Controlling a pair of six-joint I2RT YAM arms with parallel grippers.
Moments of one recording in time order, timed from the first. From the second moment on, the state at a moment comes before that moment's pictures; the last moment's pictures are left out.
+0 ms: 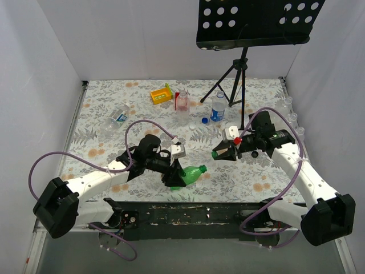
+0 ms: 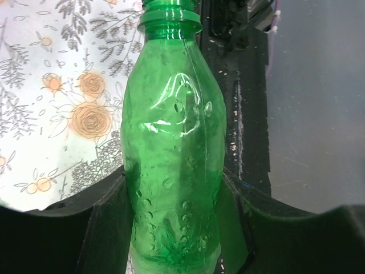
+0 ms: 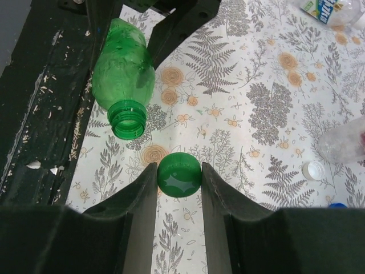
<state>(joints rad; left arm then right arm) -0.74 1.19 0.62 -0.06 0.87 0.07 0.36 1.13 0.94 -0.78 -1.13 -1.12</state>
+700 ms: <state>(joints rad) -0.74 0.98 0.53 -0.04 0.57 0.09 0.27 1.13 0.79 -0.47 -0.94 -0.69</state>
